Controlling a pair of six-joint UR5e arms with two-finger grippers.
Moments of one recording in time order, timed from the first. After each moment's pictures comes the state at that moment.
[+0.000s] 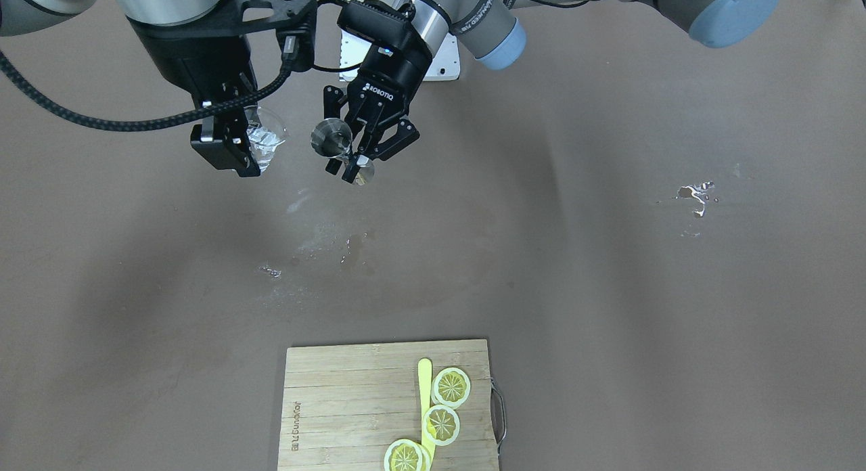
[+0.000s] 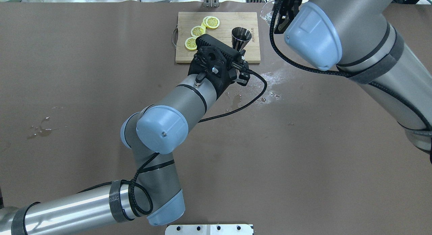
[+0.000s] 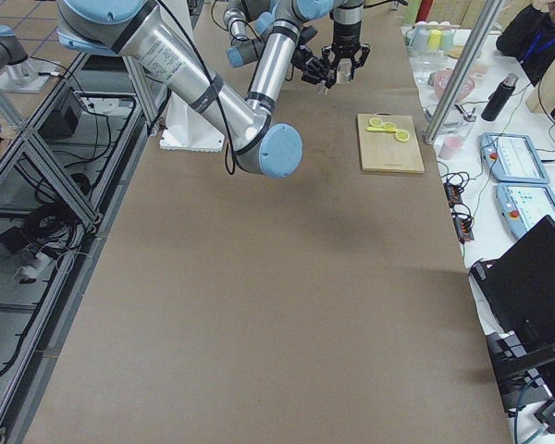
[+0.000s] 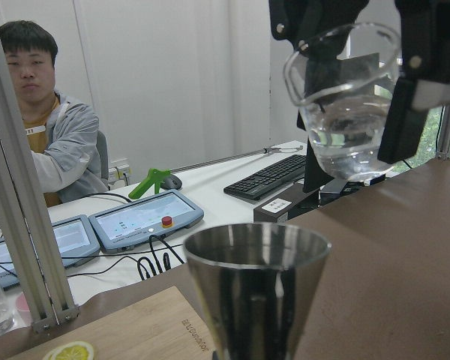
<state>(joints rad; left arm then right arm) -0.39 -2.36 -1.63 -2.39 -1.04 -0.55 0.96 -0.60 1.84 -2.21 2.11 -0.79</state>
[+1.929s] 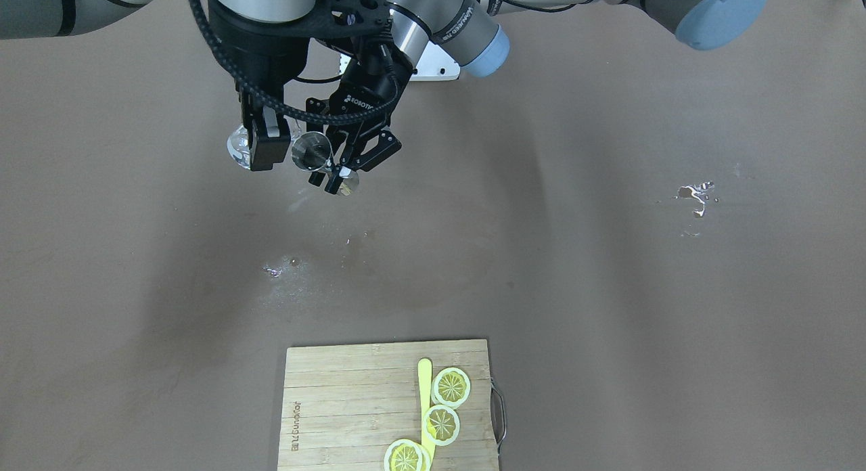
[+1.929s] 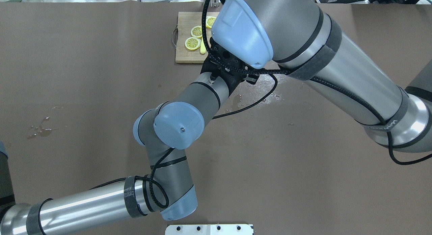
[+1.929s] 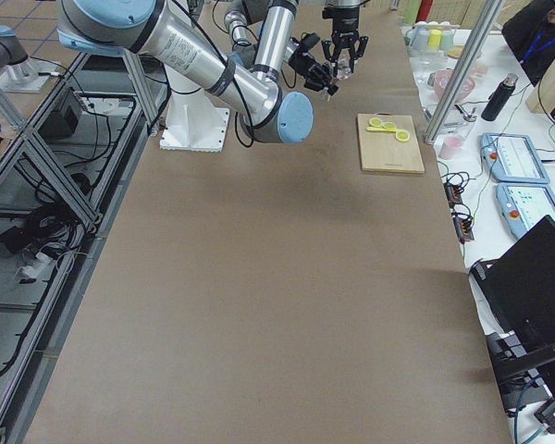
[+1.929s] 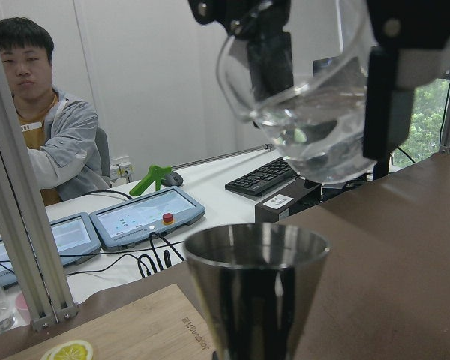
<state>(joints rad) -0.39 -2.42 -1.55 -2.39 -1.04 -0.55 0.87 -0.41 1.69 -2.48 1.85 -1.06</state>
